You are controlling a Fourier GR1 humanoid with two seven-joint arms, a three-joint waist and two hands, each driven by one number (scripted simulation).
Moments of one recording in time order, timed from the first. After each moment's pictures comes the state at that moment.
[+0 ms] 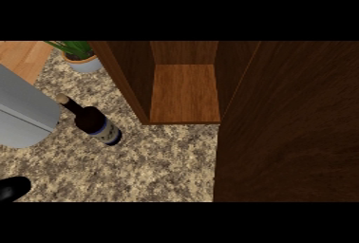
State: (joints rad) left arm -0.31 0.11 0.01 -2.42 -0.13 0.55 0.81; right arm 0.27 -0.12 0.33 -2.52 -0.12 0.05 0.41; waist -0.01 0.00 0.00
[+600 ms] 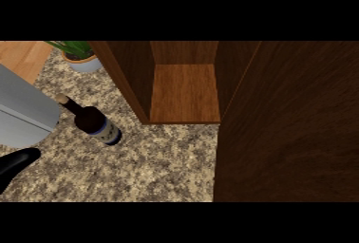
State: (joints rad) left arm -0.17 0.11 0.10 -2.34 -0.06 0.50 0.67; right arm 0.30 -0.12 0.31 -2.51 -0.11 0.05 0.37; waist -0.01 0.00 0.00
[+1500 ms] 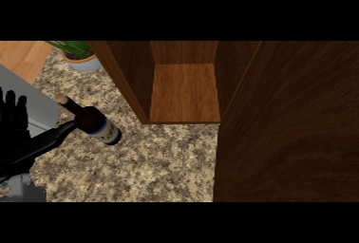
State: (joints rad) left arm -0.08 0.05 0.25 -1.82 0.11 0.35 0.12; right arm 0.33 -0.10 0.28 -2.50 -0.11 0.10 0.31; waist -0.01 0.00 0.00
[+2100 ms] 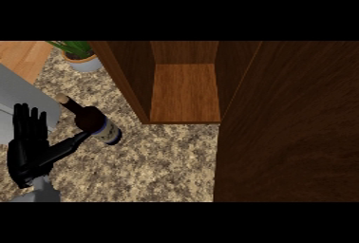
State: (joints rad) left arm -0.05 0.03 0.31 -1.52 0.18 0.25 -0.12; right arm 0.34 -0.10 0.23 -2.49 -0.13 0.15 0.30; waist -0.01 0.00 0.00
